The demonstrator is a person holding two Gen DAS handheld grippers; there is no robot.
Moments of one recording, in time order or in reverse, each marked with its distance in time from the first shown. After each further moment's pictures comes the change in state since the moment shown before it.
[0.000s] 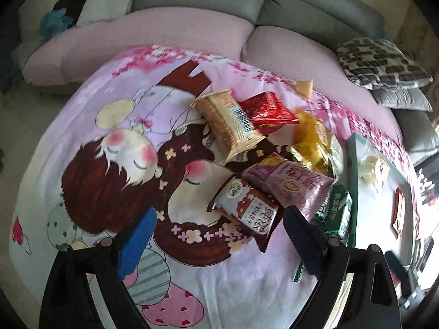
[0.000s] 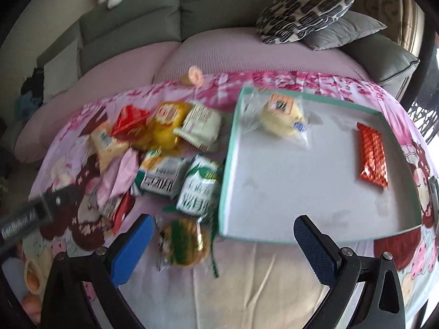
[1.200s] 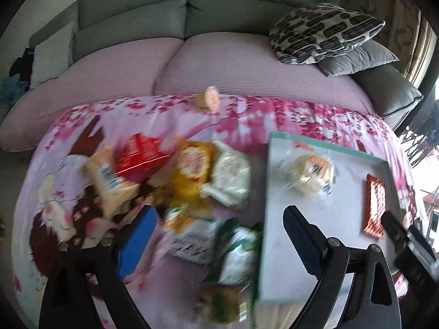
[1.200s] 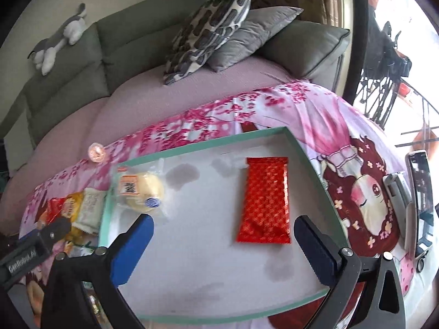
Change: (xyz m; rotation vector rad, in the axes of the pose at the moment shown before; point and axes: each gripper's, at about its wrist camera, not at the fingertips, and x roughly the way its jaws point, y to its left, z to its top) left arm -0.003 -0.164 0.013 0.285 -0.076 -0.023; right arm -0.015 -0.166 0.057 0.280 -0.148 -0.130
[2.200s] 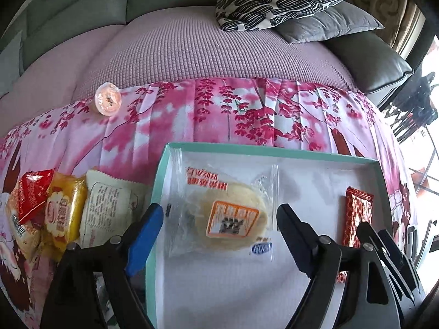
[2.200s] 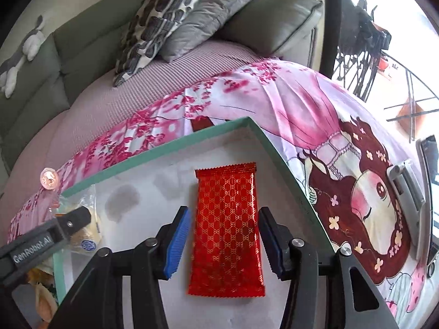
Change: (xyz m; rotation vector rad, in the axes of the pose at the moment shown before) left arm 0.088 -0.117 0.048 0.105 0.134 -0.138; right arm 0.069 -0.047 0.025 0.119 0.045 -0.109
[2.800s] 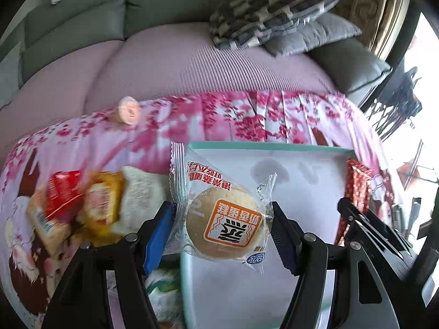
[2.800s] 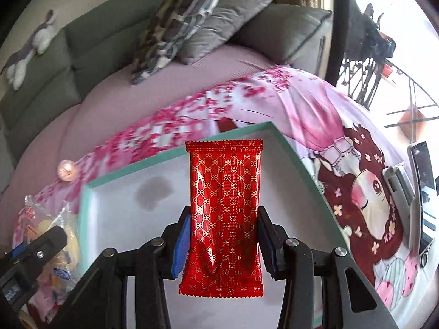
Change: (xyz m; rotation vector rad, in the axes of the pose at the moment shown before) left arm -0.051 0.020 -0.011 0.060 -0.036 -0.042; right arm -0.019 0.020 -0.004 -0.007 0.017 -0.008
